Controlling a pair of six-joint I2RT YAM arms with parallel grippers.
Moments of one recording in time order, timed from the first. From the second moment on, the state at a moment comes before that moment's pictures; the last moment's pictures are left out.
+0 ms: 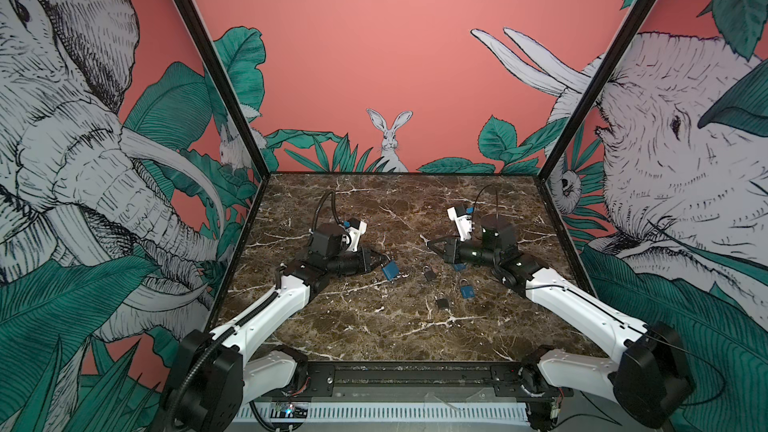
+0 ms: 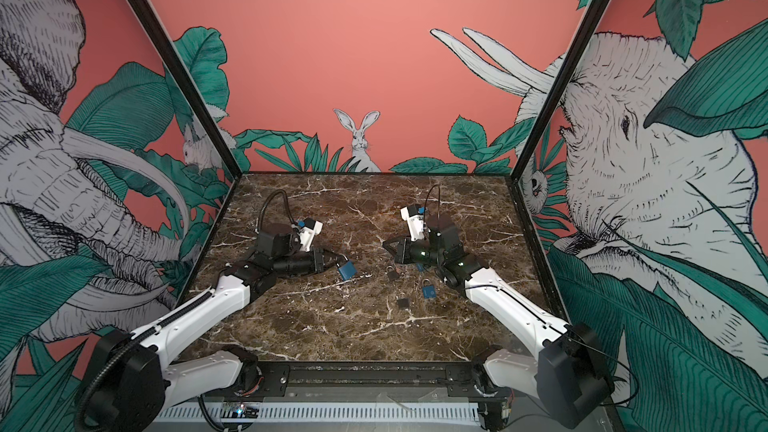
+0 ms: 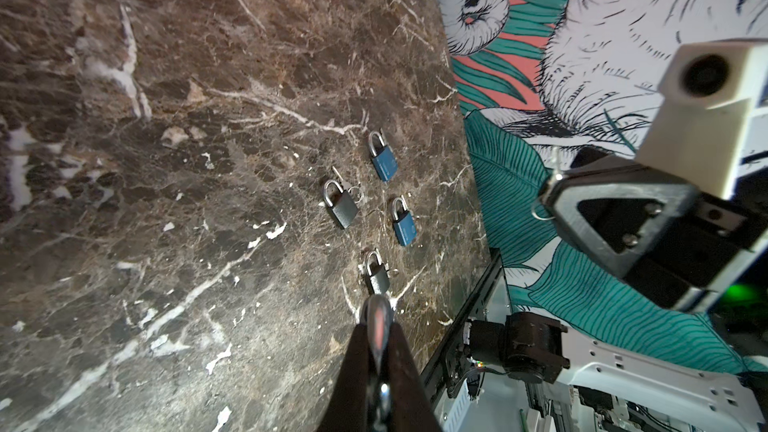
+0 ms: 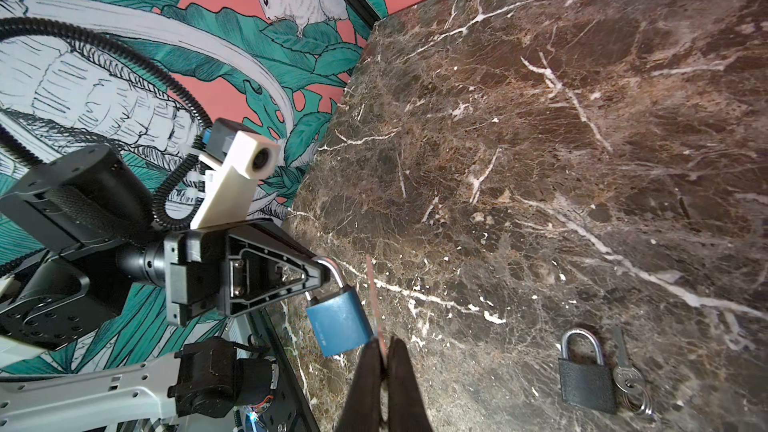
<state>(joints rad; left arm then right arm) -0.47 1.18 0.67 -0.11 0.63 -0.69 0.53 1.20 0.80 -0.05 -0.52 0.57</state>
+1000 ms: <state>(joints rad) -0.58 1.67 0.77 0.00 0.63 -0.65 0.53 1.25 0.77 -0.05 -0.50 0.57</state>
